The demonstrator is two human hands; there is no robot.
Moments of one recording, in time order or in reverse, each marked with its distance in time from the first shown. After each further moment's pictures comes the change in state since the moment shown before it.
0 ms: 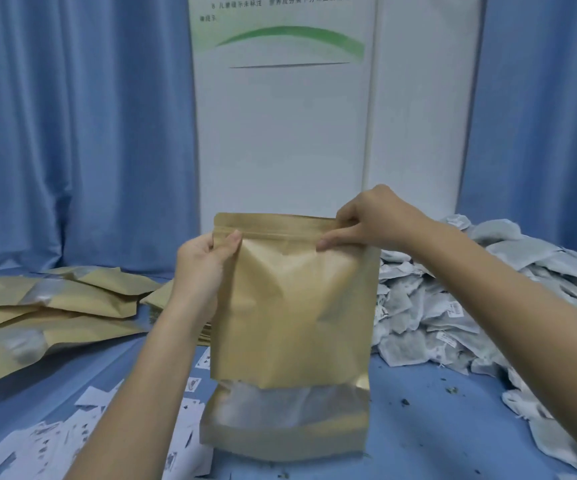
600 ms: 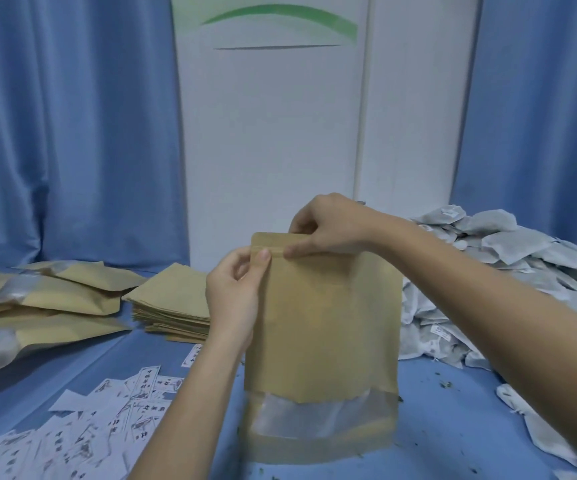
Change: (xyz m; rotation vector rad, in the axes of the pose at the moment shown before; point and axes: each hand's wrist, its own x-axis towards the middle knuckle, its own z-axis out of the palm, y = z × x) left_hand -0.019 -0.047 0.047 -0.048 0.085 0.044; right_hand 0.017 -0.020 0.023 0.063 -0.224 -0.067
